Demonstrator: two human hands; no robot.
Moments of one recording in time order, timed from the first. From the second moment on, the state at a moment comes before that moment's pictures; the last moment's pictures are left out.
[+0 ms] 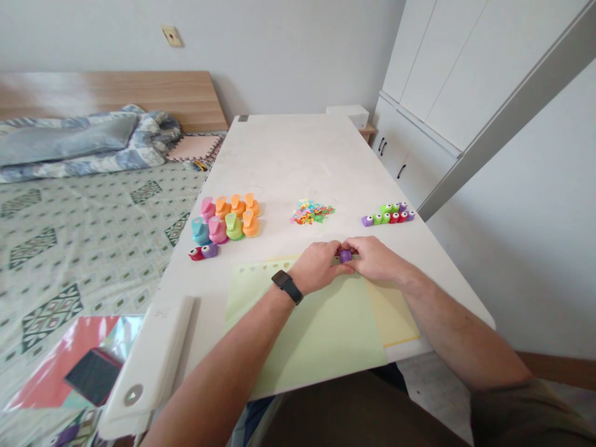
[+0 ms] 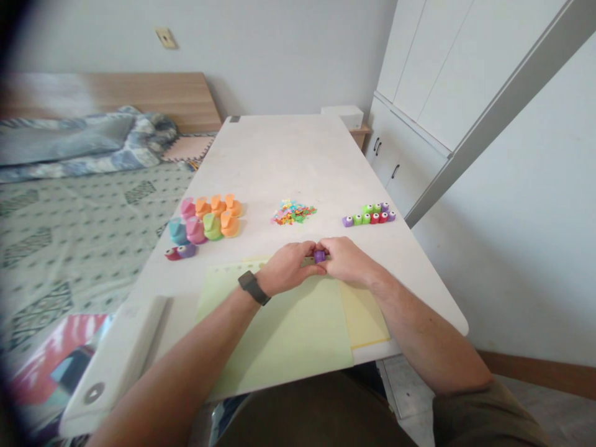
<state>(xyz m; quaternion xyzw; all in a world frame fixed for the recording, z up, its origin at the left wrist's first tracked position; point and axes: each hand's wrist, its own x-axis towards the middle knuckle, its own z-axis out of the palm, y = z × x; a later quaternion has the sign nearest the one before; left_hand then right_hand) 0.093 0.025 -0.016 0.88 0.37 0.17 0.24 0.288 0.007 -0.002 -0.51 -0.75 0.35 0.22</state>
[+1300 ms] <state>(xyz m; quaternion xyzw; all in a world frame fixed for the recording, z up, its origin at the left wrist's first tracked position) 0.060 0.003 -0.006 0.88 0.40 0.14 0.21 0.299 0.027 -0.015 -0.54 -0.52 0.53 0.40</state>
